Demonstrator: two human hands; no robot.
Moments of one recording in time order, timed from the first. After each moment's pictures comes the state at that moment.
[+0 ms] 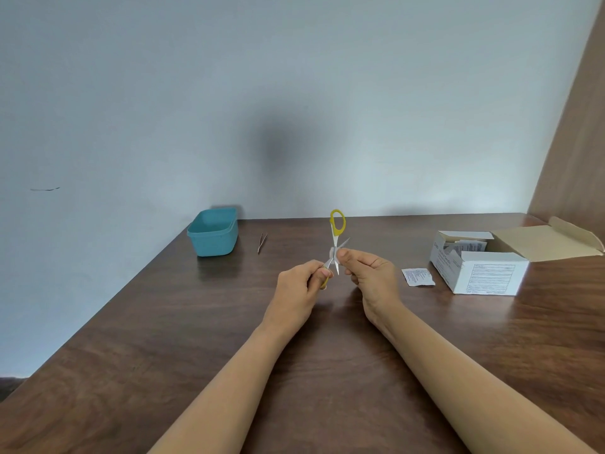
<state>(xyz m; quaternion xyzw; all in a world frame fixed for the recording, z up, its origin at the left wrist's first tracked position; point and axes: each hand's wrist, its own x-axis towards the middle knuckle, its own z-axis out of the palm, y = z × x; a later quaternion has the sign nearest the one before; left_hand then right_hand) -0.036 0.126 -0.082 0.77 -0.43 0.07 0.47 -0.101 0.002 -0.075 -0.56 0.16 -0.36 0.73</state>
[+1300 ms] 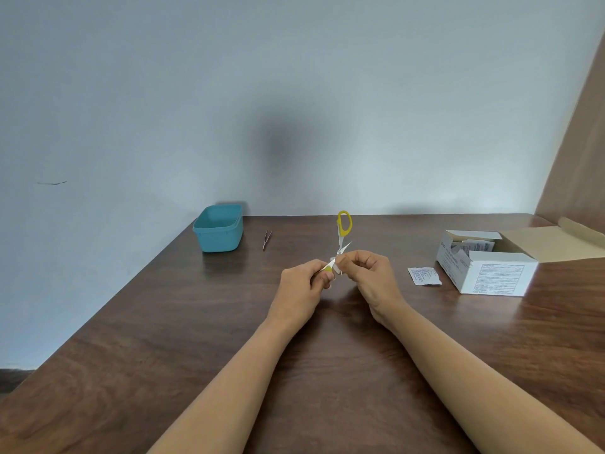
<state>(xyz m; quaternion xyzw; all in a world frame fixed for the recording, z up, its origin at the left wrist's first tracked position) -0.032 0.128 -0.082 0.79 -0.40 0.07 0.46 -0.094 -0.001 -0.083 -0.69 0.10 -0.33 0.64</state>
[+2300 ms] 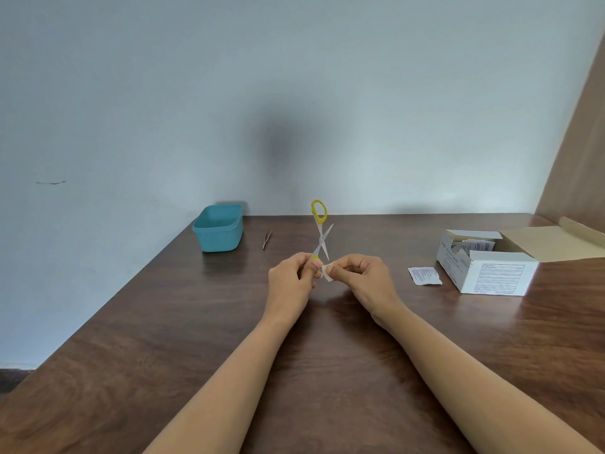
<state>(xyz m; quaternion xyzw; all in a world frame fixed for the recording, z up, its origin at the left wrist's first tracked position) -0.030 0.131 -0.077 0.77 -0.31 0.05 0.56 -0.098 0.002 -0.084 -0.74 0.11 -0.30 0.59</state>
